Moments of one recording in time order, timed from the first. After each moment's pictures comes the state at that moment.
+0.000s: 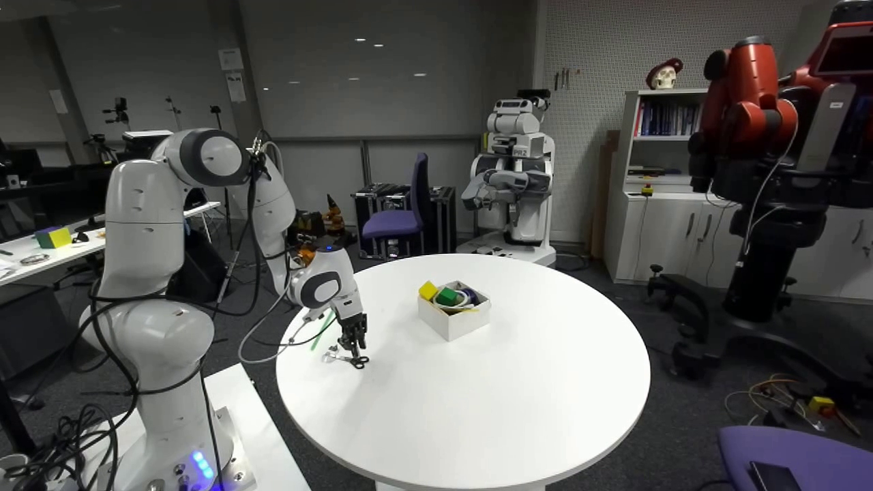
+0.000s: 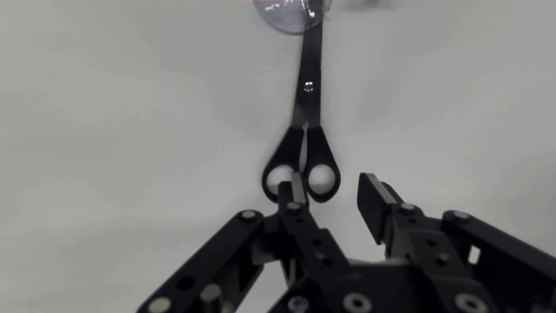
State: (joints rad) arm 0.53 0.29 -0.30 -2.62 0.02 3.01 1.26
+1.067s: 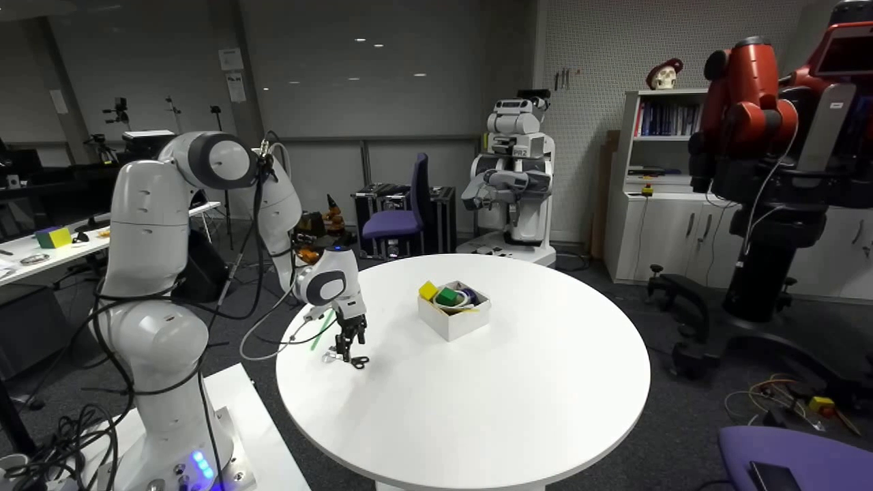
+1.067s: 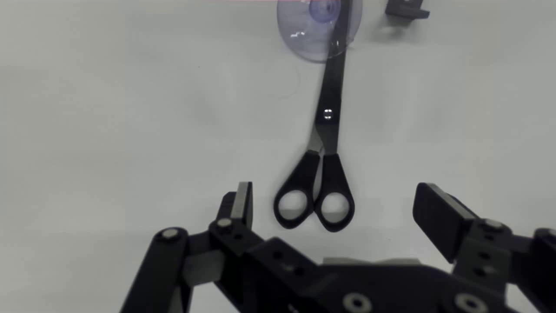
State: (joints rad) arm 0.38 0.31 -0.15 -2.56 0.01 2.89 1.20
